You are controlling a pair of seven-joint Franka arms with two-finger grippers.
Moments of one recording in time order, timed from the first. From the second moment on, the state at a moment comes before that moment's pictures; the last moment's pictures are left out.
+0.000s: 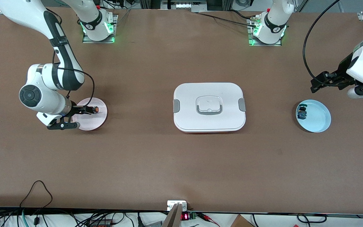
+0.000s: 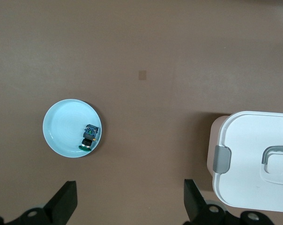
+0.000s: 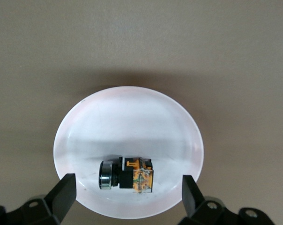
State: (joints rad) left arm -0.04 0.03 -0.03 -1.61 0.01 1.67 -0.20; right arm 0.16 0.40 -0.09 -1.98 0.01 2.22 0.00
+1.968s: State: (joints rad) left arm -0.04 0.04 -0.03 -1.61 0.01 1.67 -0.20; right arm 0.18 0.48 -0.09 -2.10 0.03 2.34 0.00
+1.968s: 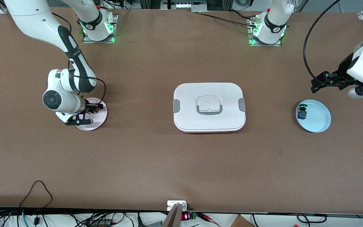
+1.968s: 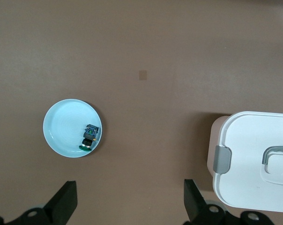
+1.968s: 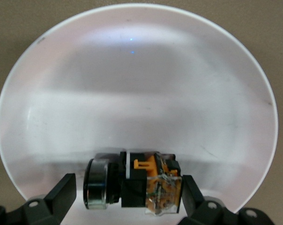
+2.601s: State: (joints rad) left arm -0.04 0.04 -0.03 -1.61 0.01 1.67 -0.20; right arm 0.18 0.48 -0.09 -2.10 0.03 2.34 -0.03
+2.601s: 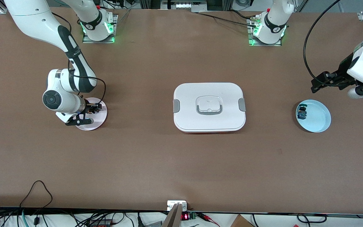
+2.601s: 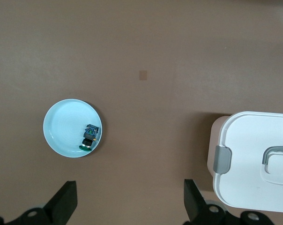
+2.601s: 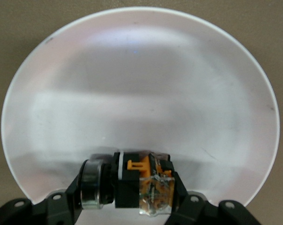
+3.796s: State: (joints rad) left arm -0.04 0.04 -0.03 -1.61 0.01 1.67 -0.20; right arm 0.19 0.32 0.00 -1.81 0.13 2.01 -0.22
